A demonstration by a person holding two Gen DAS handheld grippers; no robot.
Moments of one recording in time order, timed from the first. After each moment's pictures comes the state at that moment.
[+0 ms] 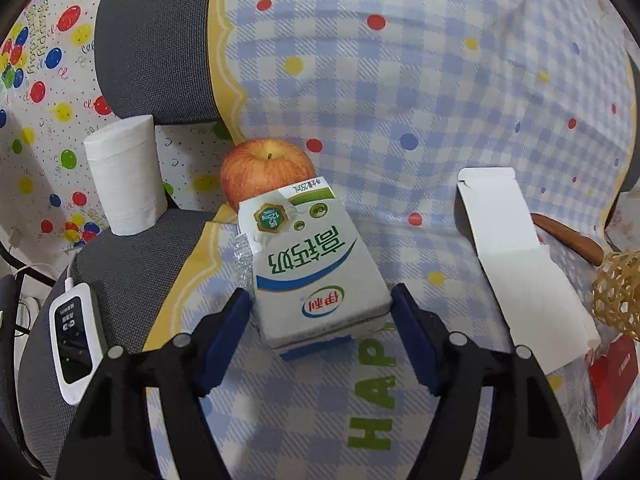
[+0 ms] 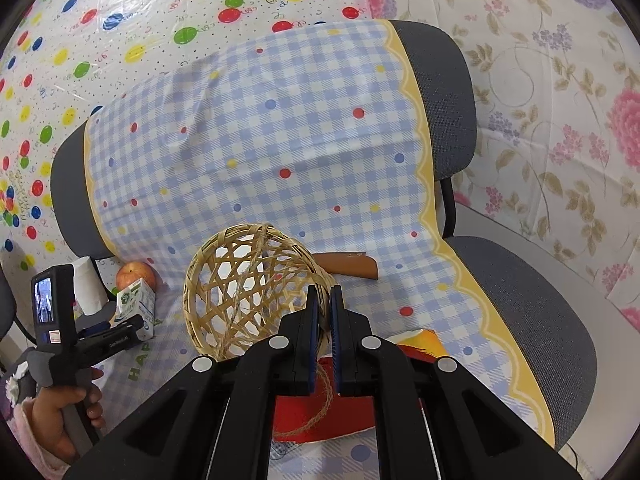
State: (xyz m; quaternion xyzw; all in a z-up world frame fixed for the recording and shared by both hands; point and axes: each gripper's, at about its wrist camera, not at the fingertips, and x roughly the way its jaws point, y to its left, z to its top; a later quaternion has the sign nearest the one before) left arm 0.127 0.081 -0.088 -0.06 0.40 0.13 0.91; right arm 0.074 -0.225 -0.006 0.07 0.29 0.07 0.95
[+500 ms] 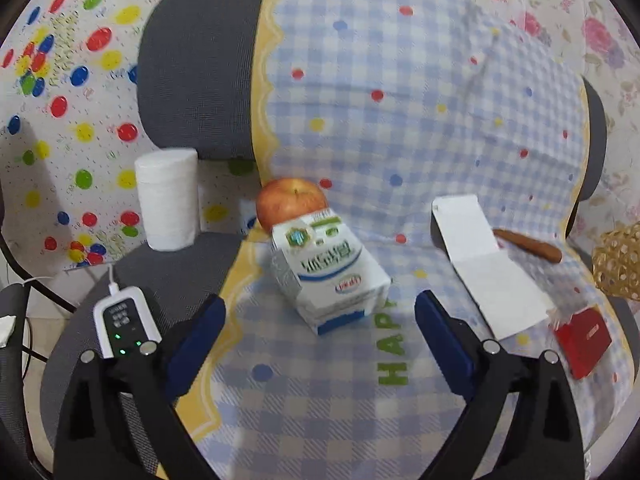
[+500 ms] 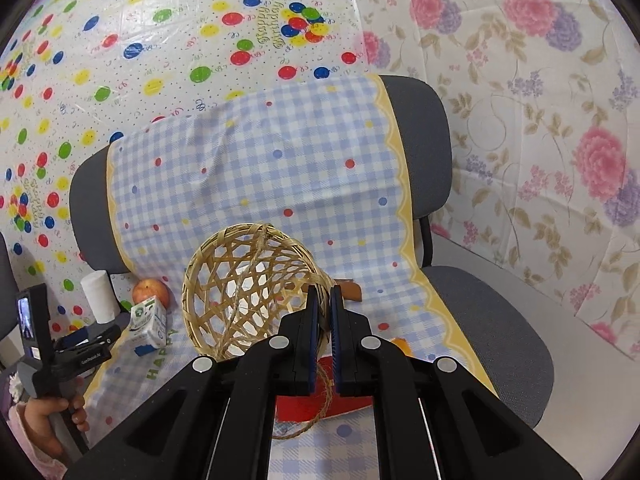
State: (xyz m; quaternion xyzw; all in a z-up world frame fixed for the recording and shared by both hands) left arm 0.065 0.103 -0.057 -0.06 0.35 0.09 0.93; right arm 0.020 -0.233 0.033 0.06 0.25 0.06 0.96
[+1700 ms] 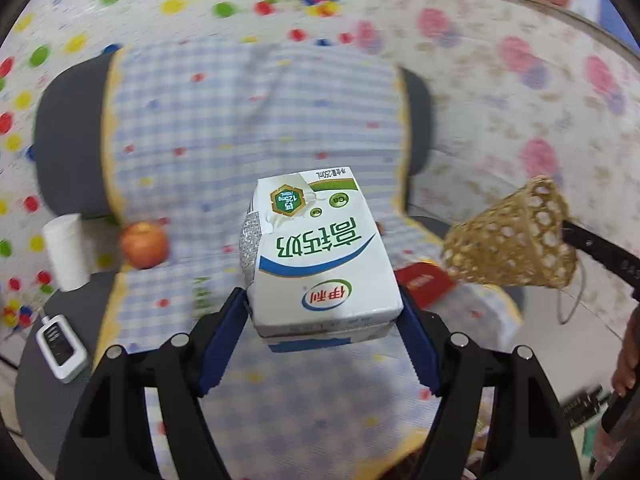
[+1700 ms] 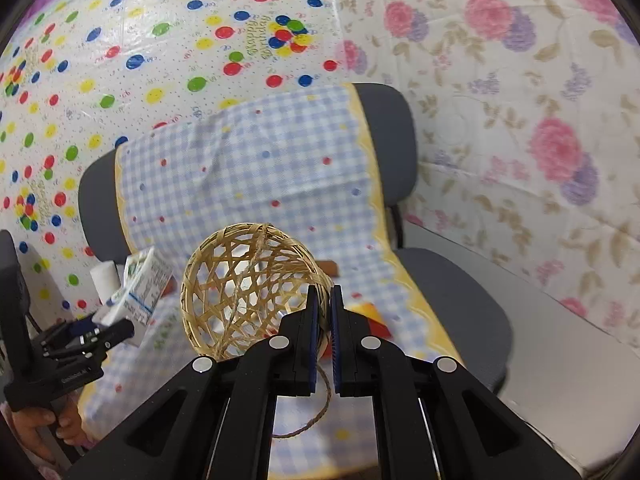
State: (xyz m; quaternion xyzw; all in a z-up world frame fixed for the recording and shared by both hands) left arm -0.044 -0.021 0.010 -0.01 0.28 -0.15 0.95; right arm -0.076 -0.274 0.045 0.07 0.26 0.02 0.96
